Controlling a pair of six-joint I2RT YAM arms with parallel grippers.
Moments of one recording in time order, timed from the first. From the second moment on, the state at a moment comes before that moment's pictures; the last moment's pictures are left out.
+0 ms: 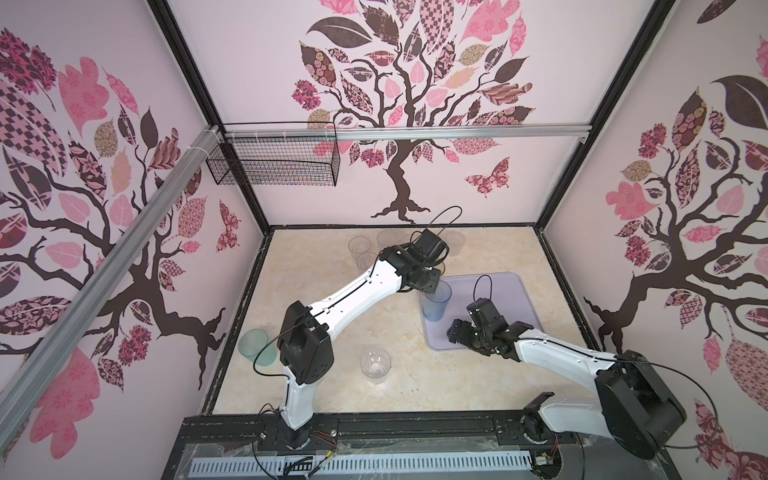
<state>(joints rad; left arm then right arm) -0.80 1.90 1.86 -0.93 -0.12 -0.32 0.54 1.29 0.54 -0.27 -0.05 0.85</state>
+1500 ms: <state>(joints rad) 0.19 1.06 0.97 -0.98 -0.28 -0.53 0.88 1.27 0.87 -0.58 0.32 0.69</state>
